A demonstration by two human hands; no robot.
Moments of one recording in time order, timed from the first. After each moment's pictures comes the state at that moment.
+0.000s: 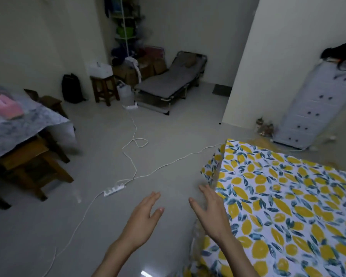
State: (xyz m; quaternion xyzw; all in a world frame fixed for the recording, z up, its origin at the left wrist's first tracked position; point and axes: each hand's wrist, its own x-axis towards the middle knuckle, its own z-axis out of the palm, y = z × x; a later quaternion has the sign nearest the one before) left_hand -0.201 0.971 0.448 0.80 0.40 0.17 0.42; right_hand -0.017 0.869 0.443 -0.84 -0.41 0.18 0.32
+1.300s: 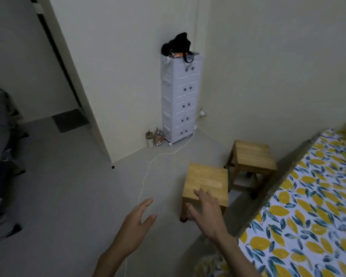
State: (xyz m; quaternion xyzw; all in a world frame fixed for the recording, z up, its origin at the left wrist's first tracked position) left_hand 0.532 1.579 0.446 0.88 -0.03 -0.09 0.47; right_hand 0.548 1.350 0.421 -0.95 0.03 0.03 0.31
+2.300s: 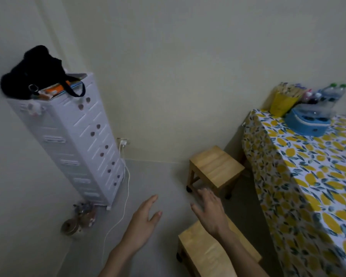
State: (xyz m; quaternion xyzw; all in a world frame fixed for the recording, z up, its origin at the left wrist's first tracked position) left_hand 1.219 1.471 0.408 0.79 -0.37 -0.27 0.40; right_hand 1.062 1.308 0.385 -0.85 0.42 -0.07 0.32
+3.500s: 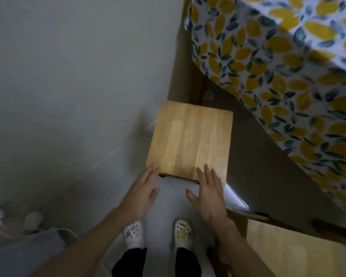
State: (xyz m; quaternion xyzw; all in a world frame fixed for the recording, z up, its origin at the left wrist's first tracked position) left_hand 1.468 0.909 0.065 0.58 -0.73 -0.36 -0.01; right_hand 1.256 0.941 0.055 -0.61 0.72 -0.01 0.33
